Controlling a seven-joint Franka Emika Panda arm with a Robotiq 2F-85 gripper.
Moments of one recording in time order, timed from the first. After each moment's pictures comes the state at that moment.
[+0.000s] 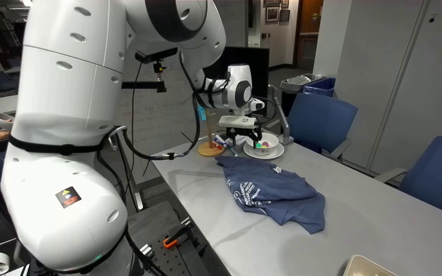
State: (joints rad) arm 0.32 0.48 0.14 -1.95 -0.21 2.49 0.02
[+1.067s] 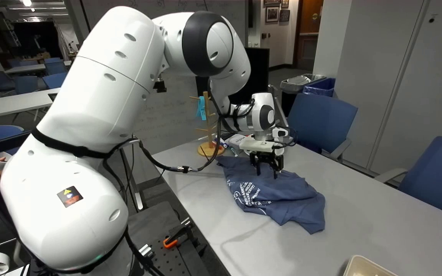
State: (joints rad) arm 0.33 0.75 -0.01 -1.74 -0.29 2.34 0.19
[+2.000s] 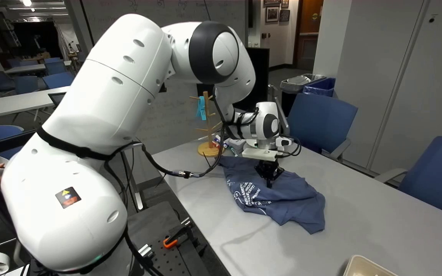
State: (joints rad) arm 0.31 0.80 -0.02 -1.73 -0.29 2.34 0.19
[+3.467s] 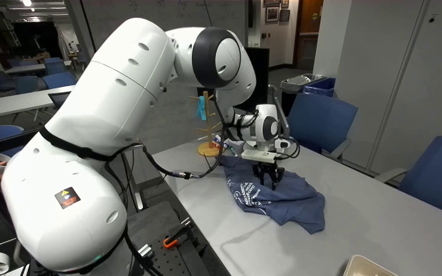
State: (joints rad) arm 0.31 0.83 -0.01 -1.71 -0.28 2.34 0.19
